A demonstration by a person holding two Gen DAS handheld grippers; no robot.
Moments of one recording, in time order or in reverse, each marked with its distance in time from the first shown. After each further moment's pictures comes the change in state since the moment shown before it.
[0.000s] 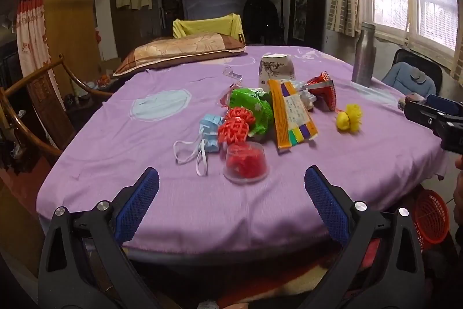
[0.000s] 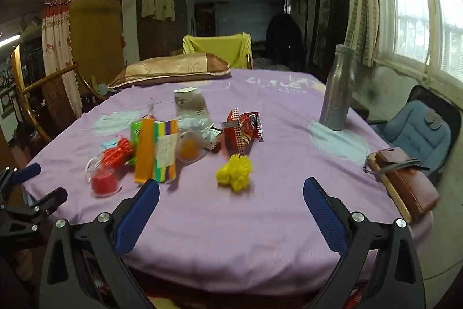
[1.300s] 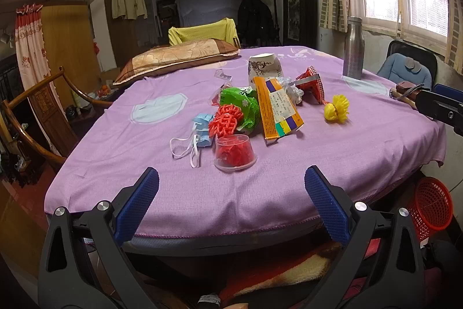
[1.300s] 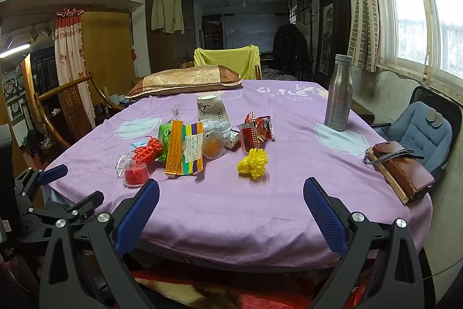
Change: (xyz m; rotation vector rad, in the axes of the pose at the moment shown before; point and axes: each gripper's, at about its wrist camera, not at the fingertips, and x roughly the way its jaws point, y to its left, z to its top) left arm -0.015 -0.016 -0.008 0.050 -0.019 -0.002; right arm -0.057 0.020 -0.003 0.035 -0.031 0.052
